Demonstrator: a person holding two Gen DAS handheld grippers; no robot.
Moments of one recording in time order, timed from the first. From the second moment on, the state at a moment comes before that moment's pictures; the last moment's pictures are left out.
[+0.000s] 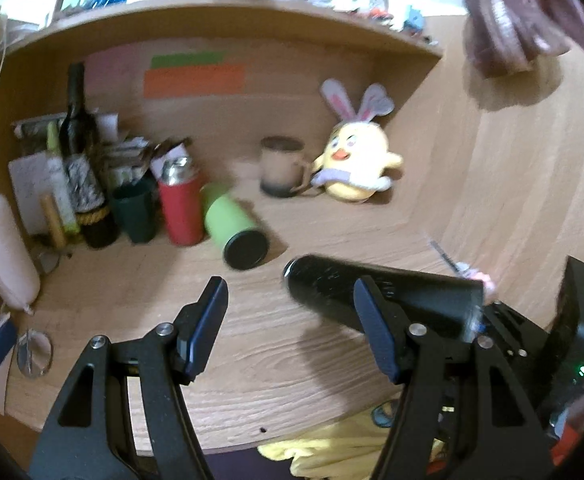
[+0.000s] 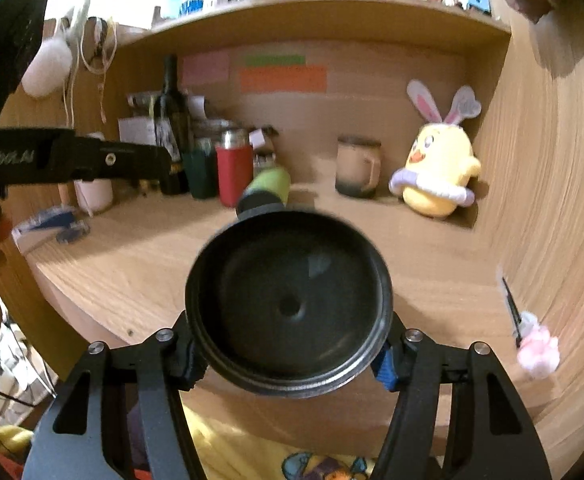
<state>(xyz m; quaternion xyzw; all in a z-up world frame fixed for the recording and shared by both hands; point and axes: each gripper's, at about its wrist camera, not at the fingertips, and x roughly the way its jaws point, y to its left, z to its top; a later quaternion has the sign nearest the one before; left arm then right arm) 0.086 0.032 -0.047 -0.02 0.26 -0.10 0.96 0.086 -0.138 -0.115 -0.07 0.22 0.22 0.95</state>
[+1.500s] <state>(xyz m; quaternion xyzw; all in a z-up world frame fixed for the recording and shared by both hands) 0.215 0.061 0.000 -0.10 0.31 -0.14 0.94 0.174 -0.099 -0.057 -0.02 0.20 0.29 0.94</state>
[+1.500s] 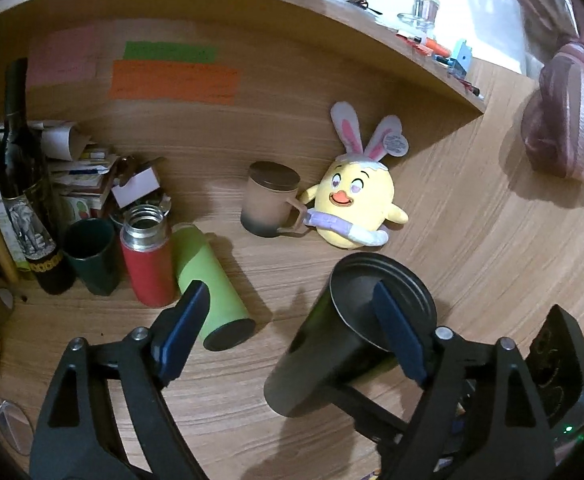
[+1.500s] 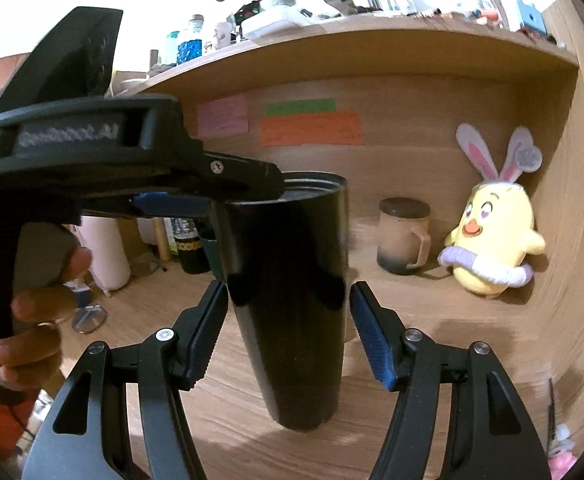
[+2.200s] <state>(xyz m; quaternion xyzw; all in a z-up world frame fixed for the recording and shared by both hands) 0.206 0.048 0.020 -0.06 0.29 -0.11 0.95 0.136 -0.148 -0.042 0.00 0.18 0.27 0.95</state>
